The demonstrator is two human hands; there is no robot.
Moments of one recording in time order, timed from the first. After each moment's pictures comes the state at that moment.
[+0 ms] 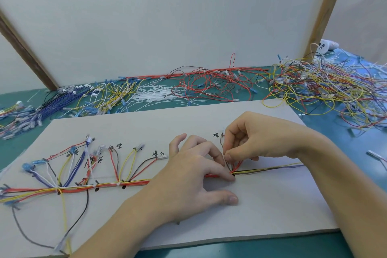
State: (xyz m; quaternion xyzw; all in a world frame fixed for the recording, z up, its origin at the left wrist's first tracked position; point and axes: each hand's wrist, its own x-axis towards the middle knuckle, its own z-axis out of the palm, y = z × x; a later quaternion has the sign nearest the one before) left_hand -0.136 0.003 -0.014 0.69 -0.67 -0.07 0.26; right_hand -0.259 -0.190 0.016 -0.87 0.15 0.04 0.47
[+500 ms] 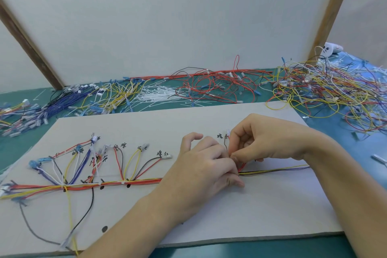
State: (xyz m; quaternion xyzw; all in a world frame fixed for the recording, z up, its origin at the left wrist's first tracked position) left_hand -0.145 -0.005 -0.013 0.67 -0.70 0.05 0.23; right_hand -0.261 -0.191 0.020 -0.85 0.14 0.06 0.50
